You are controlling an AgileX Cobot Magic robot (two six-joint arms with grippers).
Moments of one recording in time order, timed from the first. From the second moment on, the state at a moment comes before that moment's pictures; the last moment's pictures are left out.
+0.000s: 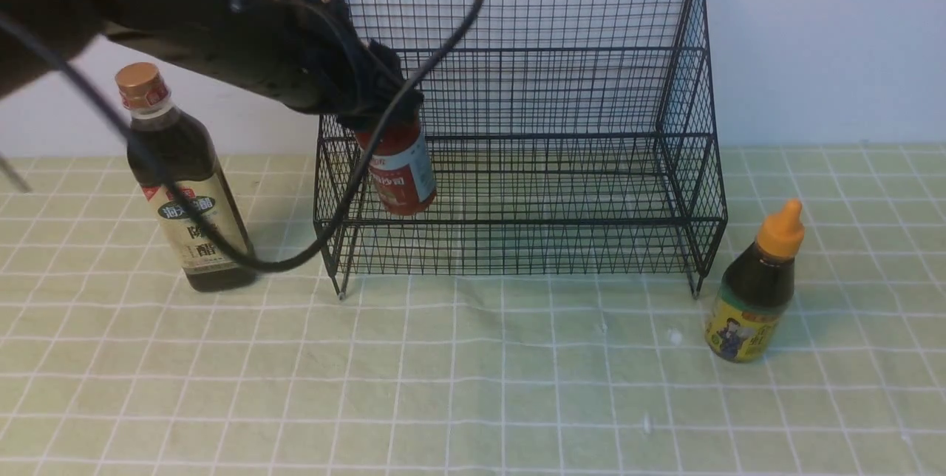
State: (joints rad) right arm 0.01 0.46 -0.62 0.54 0.78 -0.19; left arm -0.35 1.63 -1.43 -0.25 0.65 0.34
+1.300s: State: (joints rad) right arm 0.01 0.46 -0.62 0.54 0.81 -0.19; left arm -0.35 1.60 -1.44 -0.21 0.57 0.34
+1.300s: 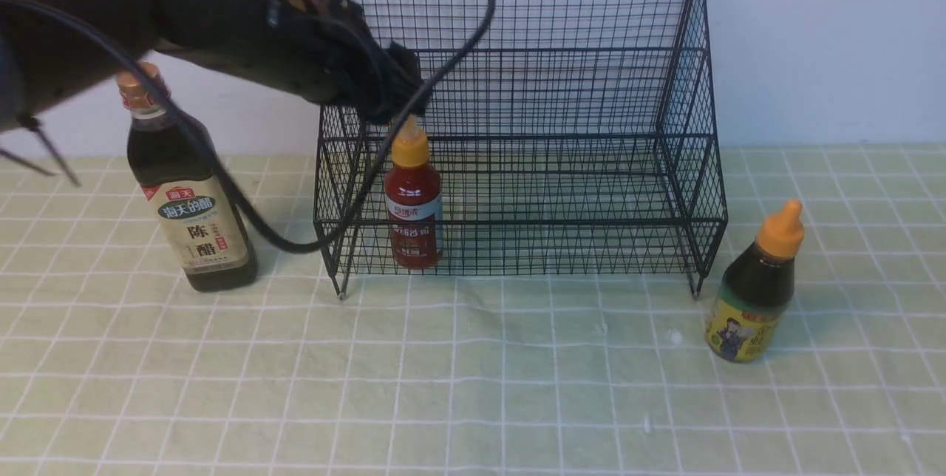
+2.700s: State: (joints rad) right arm 0.01 0.46 -0.62 0.54 0.85 -0.19; left arm 0.04 1.64 -1.45 -0.17 0.67 0.34
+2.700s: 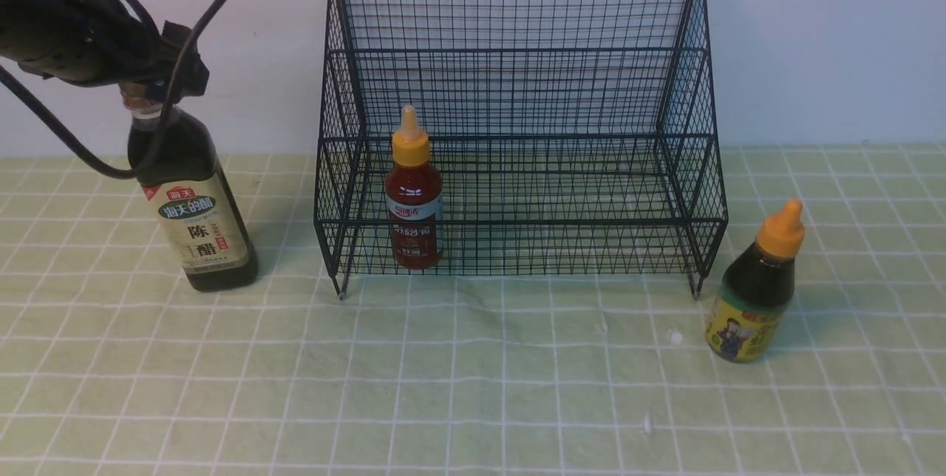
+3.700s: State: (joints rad) right arm 0.01 0.46 -0.62 0.54 0.86 -0.21; left arm 0.04 1.52 -1.60 -0.20 0.81 0.34
